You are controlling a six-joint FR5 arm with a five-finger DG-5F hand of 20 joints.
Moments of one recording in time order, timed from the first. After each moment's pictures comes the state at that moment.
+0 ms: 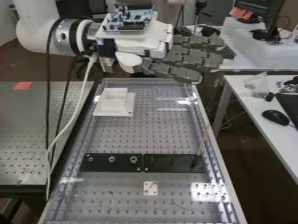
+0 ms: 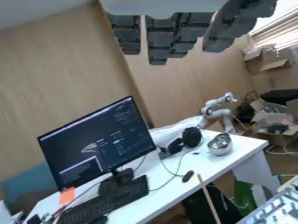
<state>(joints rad) 1.54 -1.81 -1.65 -2.81 -1.31 -0.38</state>
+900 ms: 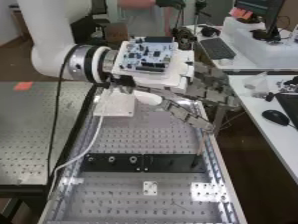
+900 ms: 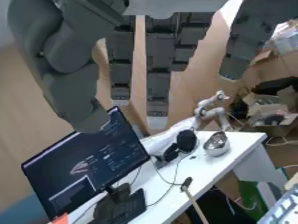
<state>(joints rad) 1.44 -1.96 -1.56 -2.73 -1.35 -0.23</state>
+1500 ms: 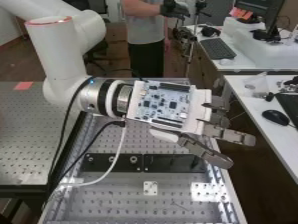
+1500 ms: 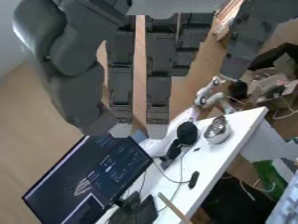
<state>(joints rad) 1.37 -2.11 -1.48 -2.66 -1.42 -0.01</state>
